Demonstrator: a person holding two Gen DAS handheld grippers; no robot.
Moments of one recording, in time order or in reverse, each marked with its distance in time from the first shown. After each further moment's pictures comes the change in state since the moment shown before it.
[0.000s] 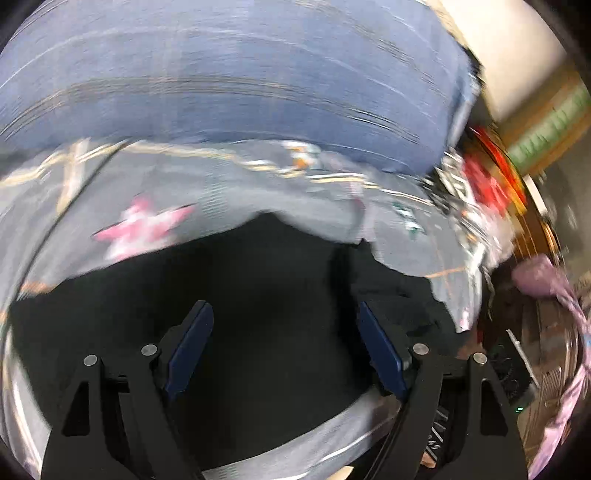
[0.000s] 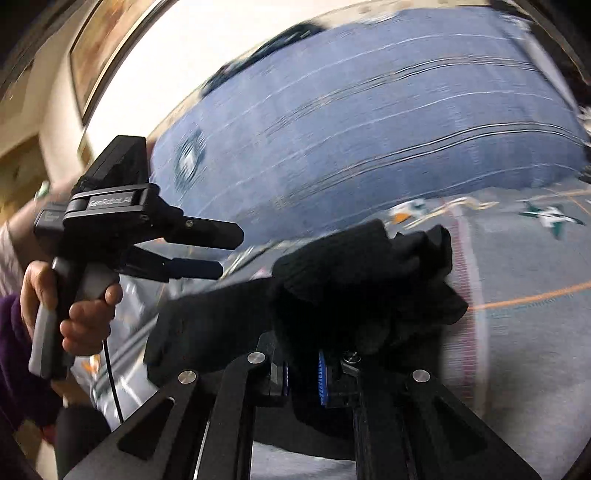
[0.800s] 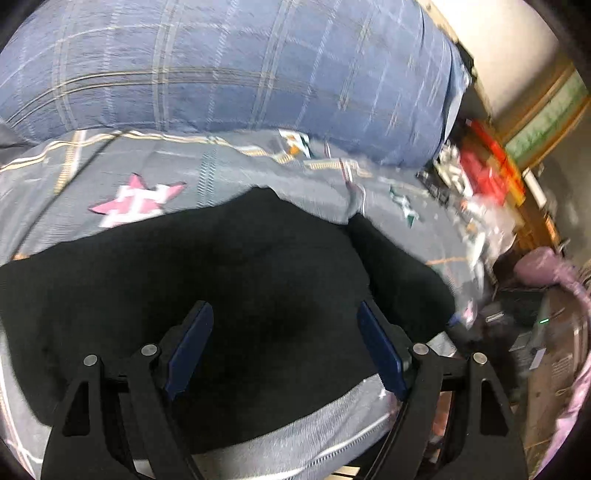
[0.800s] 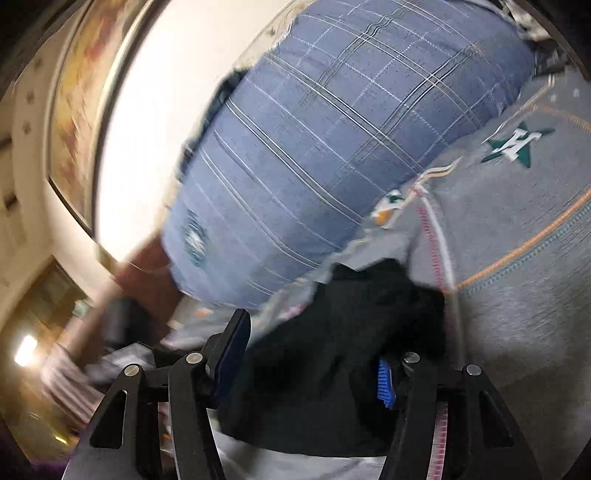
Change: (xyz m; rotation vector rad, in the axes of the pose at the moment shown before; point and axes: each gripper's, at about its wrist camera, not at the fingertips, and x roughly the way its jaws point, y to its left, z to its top) left arm 0.024 -0.030 -0.030 0.055 -0.021 -0.004; right arm -0.050 -0.101 0.005 0.465 -0.179 0.226
